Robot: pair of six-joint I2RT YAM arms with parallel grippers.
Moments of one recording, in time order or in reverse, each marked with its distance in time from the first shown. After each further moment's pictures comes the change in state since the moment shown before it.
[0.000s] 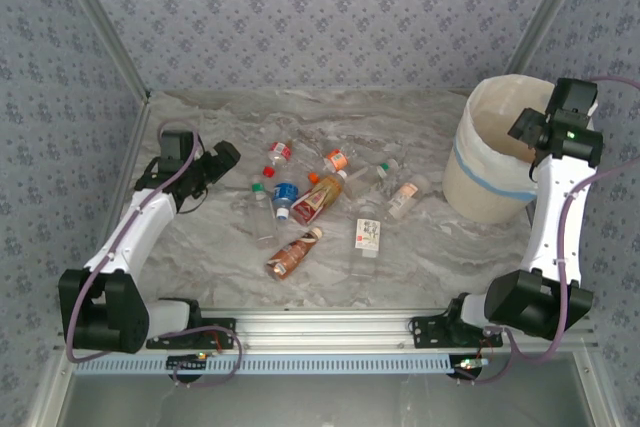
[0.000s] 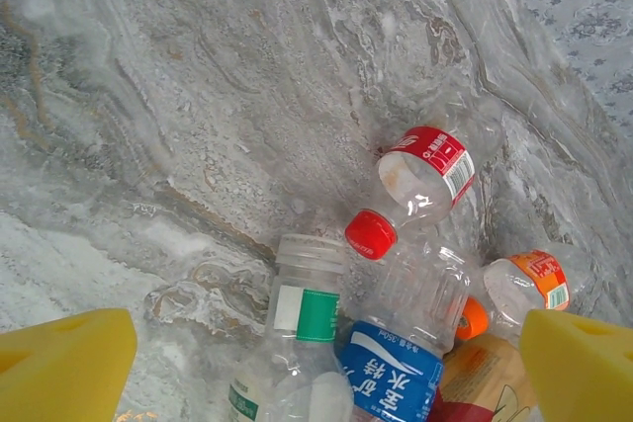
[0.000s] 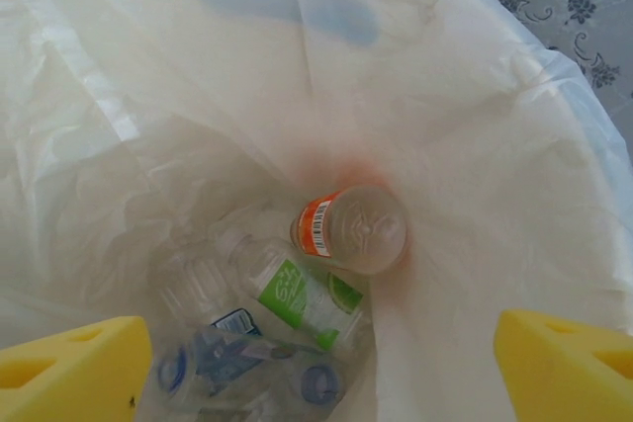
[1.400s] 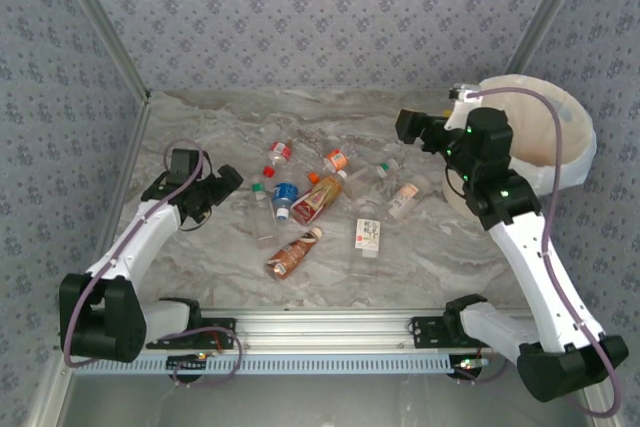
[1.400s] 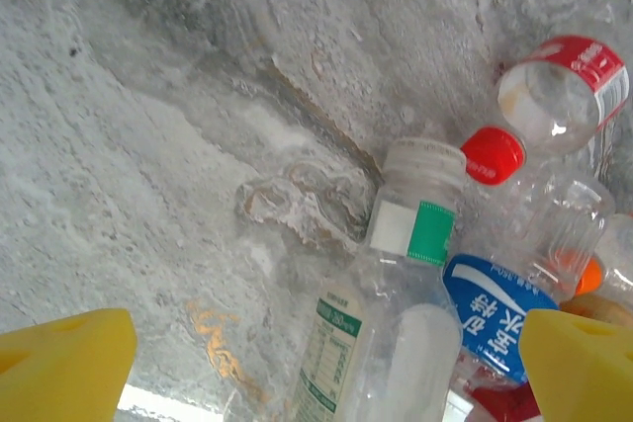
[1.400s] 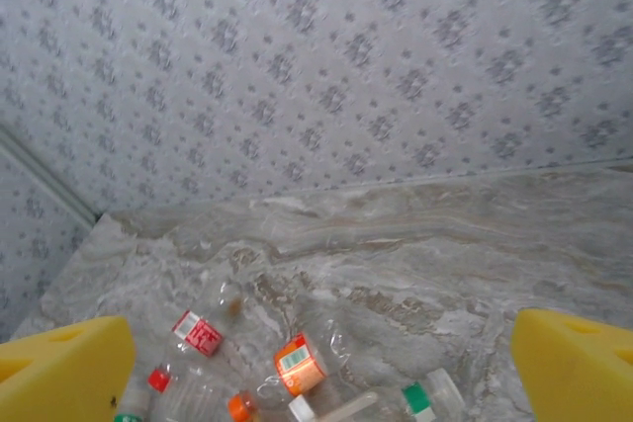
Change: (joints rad) left arm -0.062 -0.038 -0.112 -0.102 -0.060 -0.069; right arm 0.660 -0.290 -0.366 0.578 -0.240 0.070
